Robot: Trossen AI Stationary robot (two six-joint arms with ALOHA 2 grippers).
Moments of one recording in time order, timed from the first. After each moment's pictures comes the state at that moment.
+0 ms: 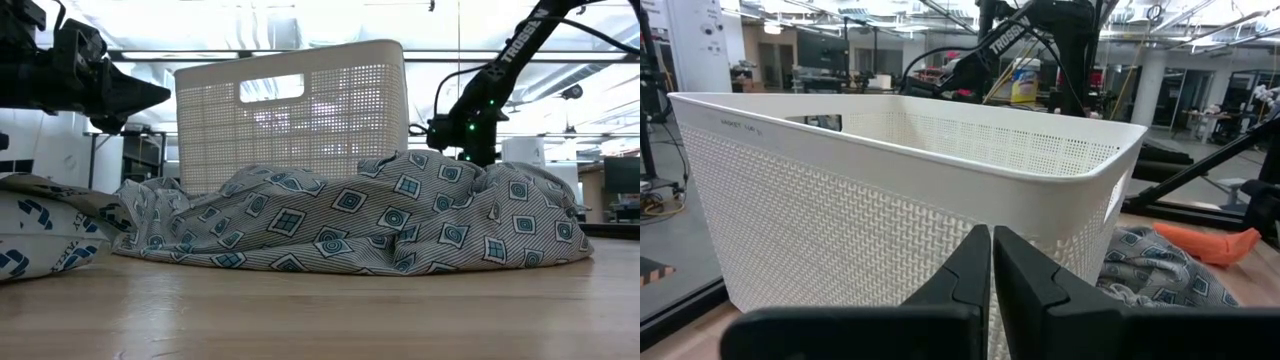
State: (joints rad) left arm 0.07 0.01 0.02 0.04 -0.24 -0.06; right arm -0.94 1.74 1.00 -0.62 0.16 0.28
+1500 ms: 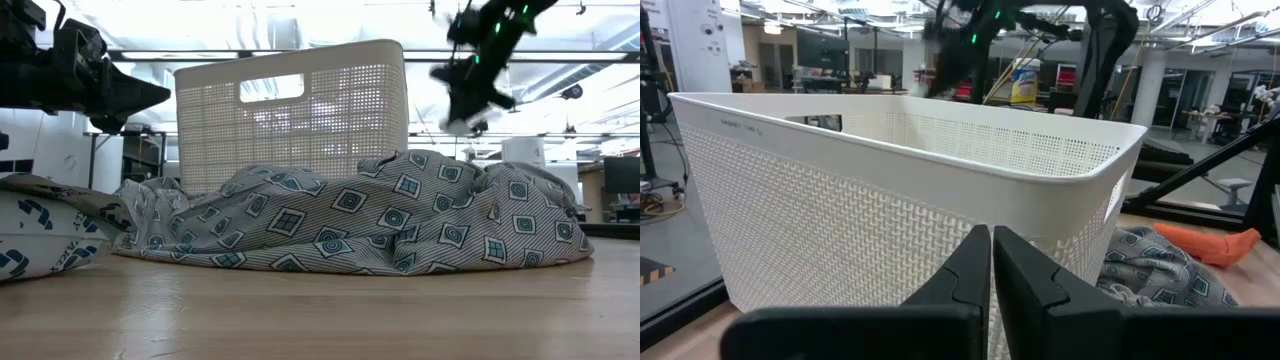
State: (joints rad) left arm 0.07 0.01 0.02 0.04 -0.24 -0.06; right arm -0.91 1.29 1.23 -0.78 -0.02 0.27
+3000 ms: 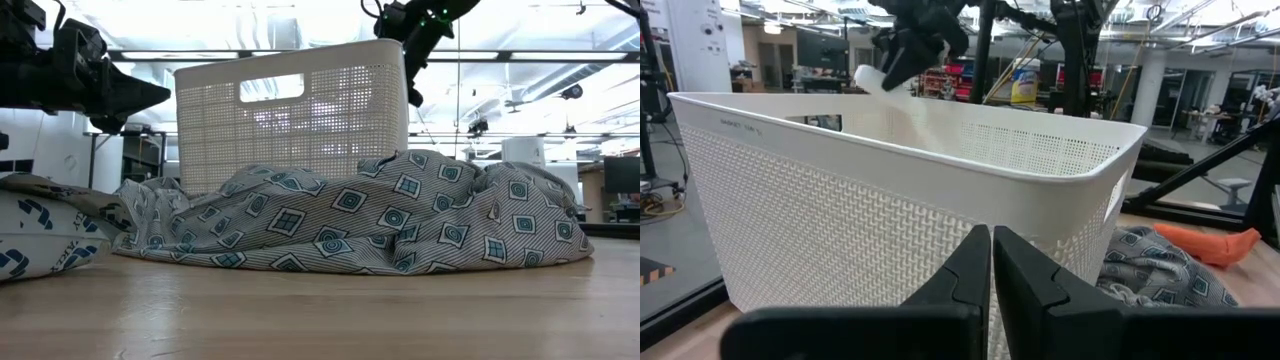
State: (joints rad) left arm 0.07 0.01 0.02 0.04 -0.24 -0.06; right arm -0.67 1.74 1.70 -0.85 -0.11 0.04
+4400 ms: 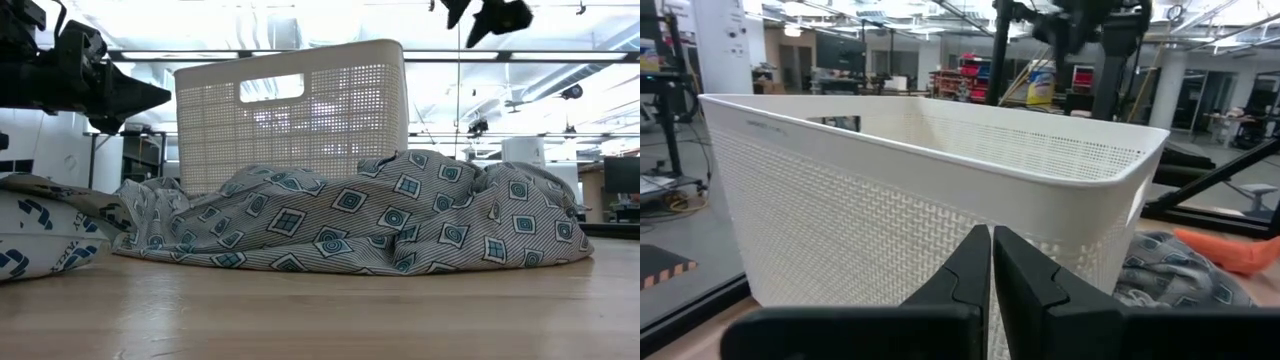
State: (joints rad) left arm 0.07 0.01 0.02 0.04 -0.28 -0.06; right arm -0.29 1.36 1.67 -1.45 -0.11 0.79
